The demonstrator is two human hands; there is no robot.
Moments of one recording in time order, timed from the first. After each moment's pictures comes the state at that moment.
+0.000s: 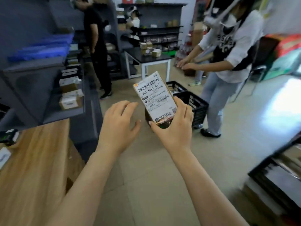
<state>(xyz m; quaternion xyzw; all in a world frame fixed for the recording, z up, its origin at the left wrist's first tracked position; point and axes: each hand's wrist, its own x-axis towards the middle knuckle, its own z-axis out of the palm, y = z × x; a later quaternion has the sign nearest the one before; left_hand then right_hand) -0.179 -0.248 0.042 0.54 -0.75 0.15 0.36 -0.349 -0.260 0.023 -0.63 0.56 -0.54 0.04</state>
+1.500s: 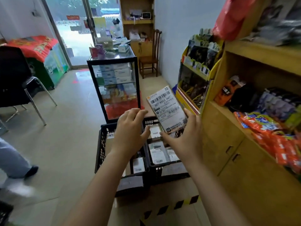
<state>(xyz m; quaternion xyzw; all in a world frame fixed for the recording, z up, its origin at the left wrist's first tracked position) -1.025 -0.301 0.003 -0.04 -0.94 -0.14 0.32 -1.054 -0.121 -0.014 -0.12 0.86 -0.43 -0.26</state>
